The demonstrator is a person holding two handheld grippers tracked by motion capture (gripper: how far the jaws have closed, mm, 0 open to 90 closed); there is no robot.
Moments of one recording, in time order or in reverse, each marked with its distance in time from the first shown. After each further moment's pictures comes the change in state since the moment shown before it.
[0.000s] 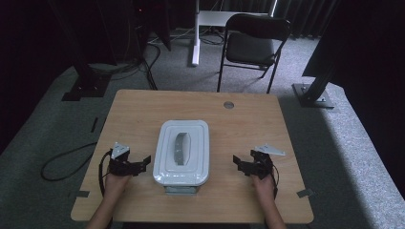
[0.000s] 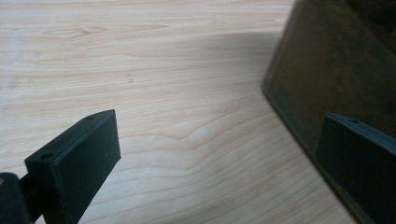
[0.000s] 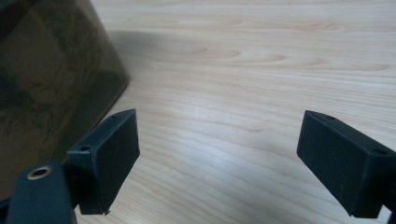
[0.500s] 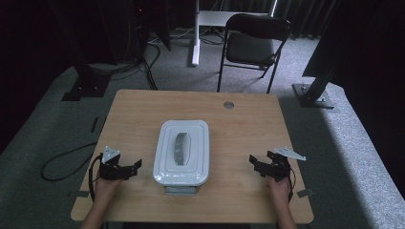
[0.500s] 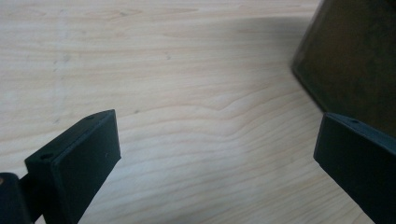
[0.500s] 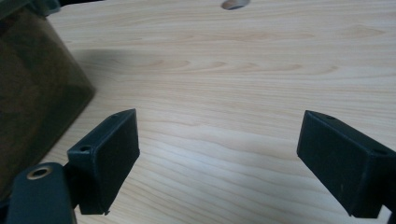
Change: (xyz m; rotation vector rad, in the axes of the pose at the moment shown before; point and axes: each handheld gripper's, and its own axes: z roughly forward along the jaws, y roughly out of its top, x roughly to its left) left arm 0.019 -0.014 -0.017 0.033 0.056 0.001; right arm -0.037 -0.007 -0.032 -0.048 -0.066 0.049
